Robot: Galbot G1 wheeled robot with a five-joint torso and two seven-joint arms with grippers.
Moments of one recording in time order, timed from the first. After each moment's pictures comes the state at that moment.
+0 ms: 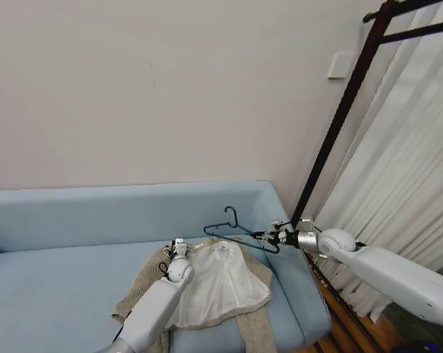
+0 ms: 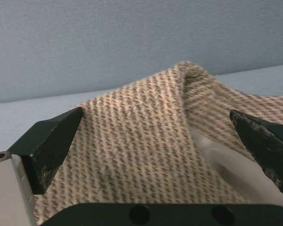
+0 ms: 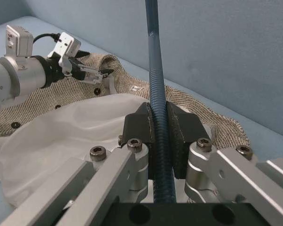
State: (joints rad) left arm 0.66 -1.34 0.06 -1.22 -0.47 0.45 -0.71; right arm -0.29 0.46 -0.50 1.54 1.17 -0.24 -0.57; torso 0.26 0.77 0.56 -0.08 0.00
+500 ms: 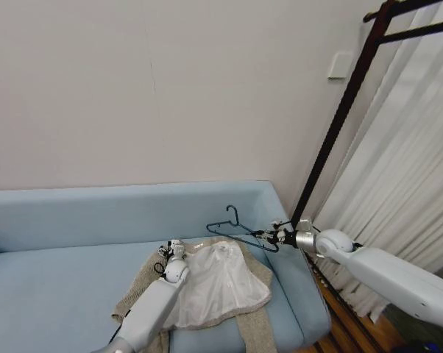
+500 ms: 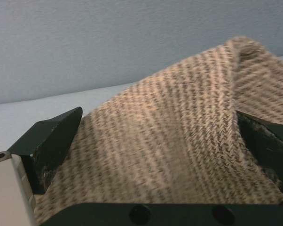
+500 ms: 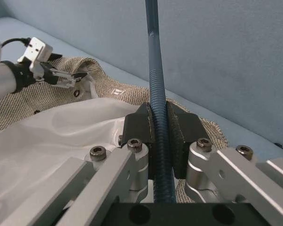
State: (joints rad) left arm 0.68 -1.32 0.05 -1.21 -0.44 0.45 -0.71; right arm -0.29 0.48 -0.49 1.52 1.15 -0.23 -0.51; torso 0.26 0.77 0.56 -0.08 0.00
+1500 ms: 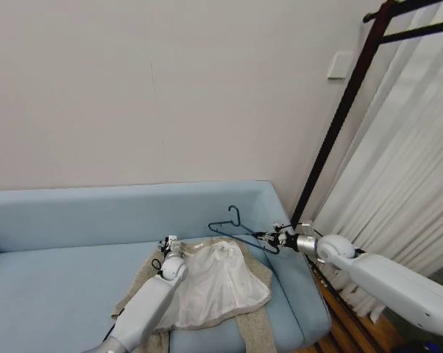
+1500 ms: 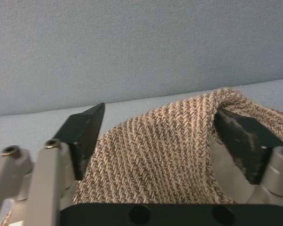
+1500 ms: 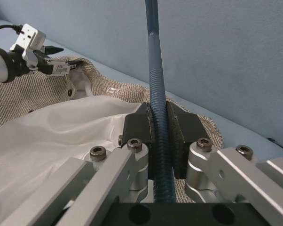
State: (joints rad) left arm 0.66 -1.28 0.08 -1.27 -0.49 0.45 -0.73; right arm -0.42 0.47 -0.37 1.56 1.12 -0.21 -0.47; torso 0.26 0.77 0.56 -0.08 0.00
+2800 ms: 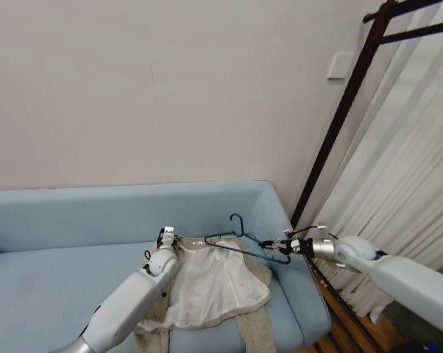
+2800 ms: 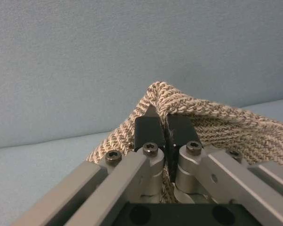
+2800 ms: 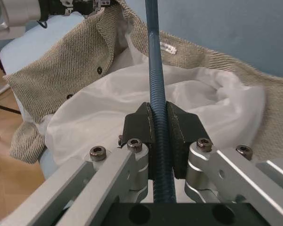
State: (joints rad) left arm 0.64 -1.06 0.14 -1.59 -0.73 0.57 -0.72; right arm -0.51 0.46 -0.36 1.56 1.16 -0.25 -0.69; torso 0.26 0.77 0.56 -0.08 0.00
